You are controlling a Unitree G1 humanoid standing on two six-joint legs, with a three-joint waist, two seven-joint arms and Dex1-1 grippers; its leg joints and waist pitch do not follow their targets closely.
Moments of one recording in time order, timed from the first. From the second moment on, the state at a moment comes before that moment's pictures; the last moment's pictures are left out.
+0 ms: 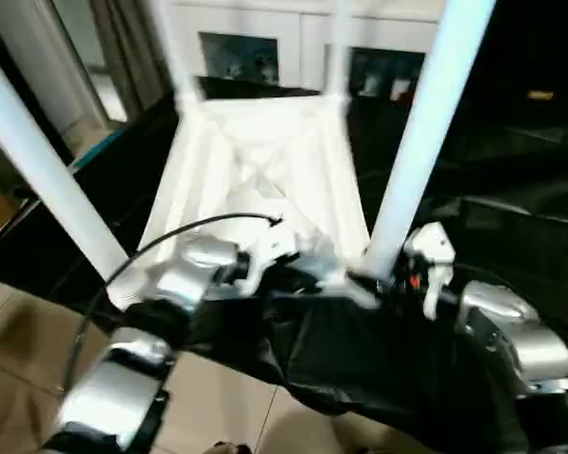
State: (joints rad) left arm -0.78 0.12 -0.23 0.90 0.08 -0.02 -1.06; right arm -0.31 -0.28 -0.01 0.25 0.20 0.29 0.65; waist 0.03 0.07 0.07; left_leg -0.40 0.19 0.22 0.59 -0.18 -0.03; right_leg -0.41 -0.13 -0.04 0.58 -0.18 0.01
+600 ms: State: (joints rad) left arm -0.79 0.07 -0.21 0.94 0.09 -0.01 -0.97; right arm -0.36 -0.22 -0.05 0.30 0.17 0.30 0.56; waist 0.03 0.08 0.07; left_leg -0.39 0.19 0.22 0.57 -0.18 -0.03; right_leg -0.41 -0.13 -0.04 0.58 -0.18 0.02
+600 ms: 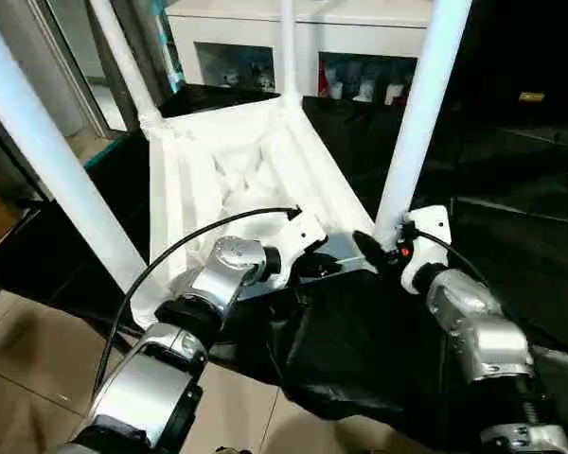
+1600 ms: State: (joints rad) left arm -0.71 0.24 -0.27 0.78 0.03 -0.06 -1.42; right arm -0.26 -0.49 0.11 0.13 0.30 0.36 1.14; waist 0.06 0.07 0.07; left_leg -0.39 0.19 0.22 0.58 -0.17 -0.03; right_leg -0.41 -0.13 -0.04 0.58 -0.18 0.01
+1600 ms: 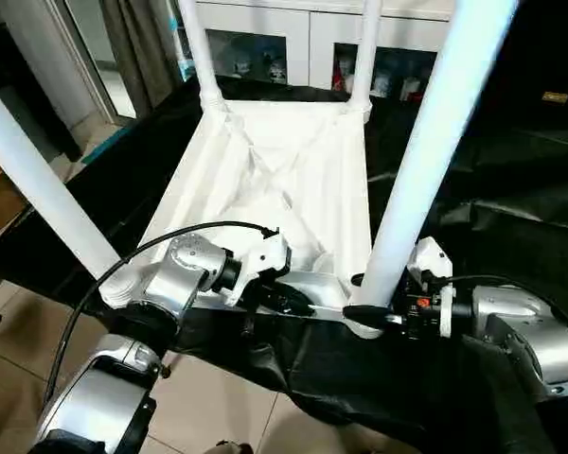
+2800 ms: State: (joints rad) left arm -0.76 0.20 -0.23 0.88 0.06 -0.07 -1.25; right arm -0.28 -0.42 0.05 0.20 0.23 0.29 0.96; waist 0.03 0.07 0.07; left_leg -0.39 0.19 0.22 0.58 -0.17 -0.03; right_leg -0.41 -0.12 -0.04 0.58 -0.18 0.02
